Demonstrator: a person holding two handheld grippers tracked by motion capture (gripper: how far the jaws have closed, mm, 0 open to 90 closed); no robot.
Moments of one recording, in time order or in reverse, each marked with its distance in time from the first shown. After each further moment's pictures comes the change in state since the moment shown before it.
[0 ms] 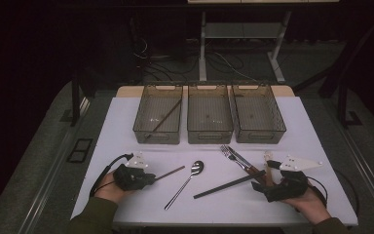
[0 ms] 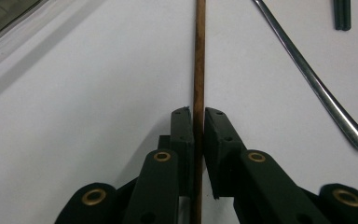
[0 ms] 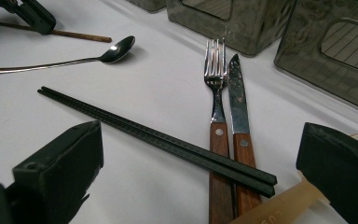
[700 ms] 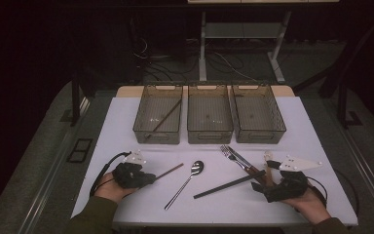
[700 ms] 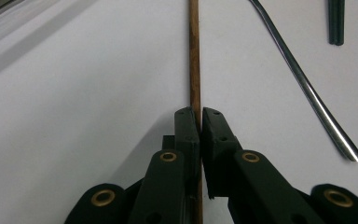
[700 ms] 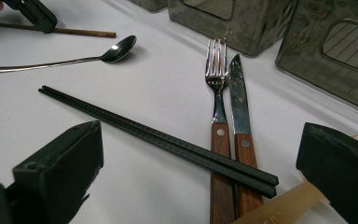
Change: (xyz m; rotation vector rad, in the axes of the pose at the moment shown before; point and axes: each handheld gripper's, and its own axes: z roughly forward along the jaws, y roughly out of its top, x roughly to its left) left arm 0.007 0.000 0.000 -0.005 -0.047 -0.099; right arm 0.001 0.000 0.000 0.000 0.000 -0.005
